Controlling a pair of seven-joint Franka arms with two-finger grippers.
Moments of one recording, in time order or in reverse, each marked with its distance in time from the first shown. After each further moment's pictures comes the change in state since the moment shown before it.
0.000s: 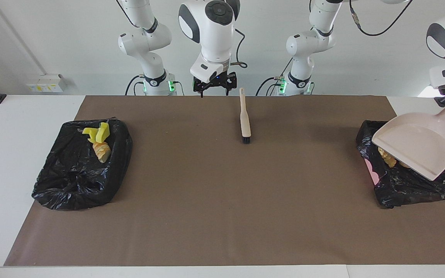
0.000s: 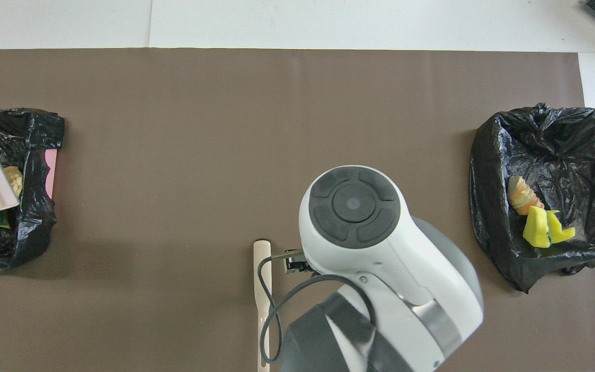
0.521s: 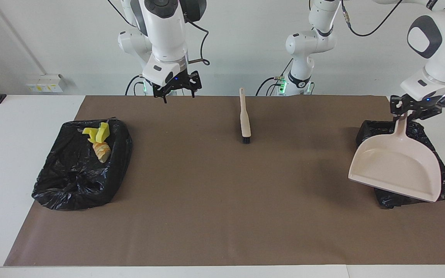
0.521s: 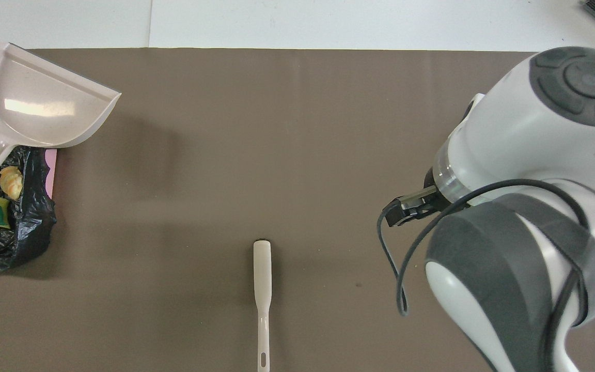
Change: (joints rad) left arm -0.181 -0.031 -0.023 -0.062 -0.245 -0.024 -0.620; right arm -0.186 -0.001 -0.005 0.075 -0.044 -0.057 -0.316
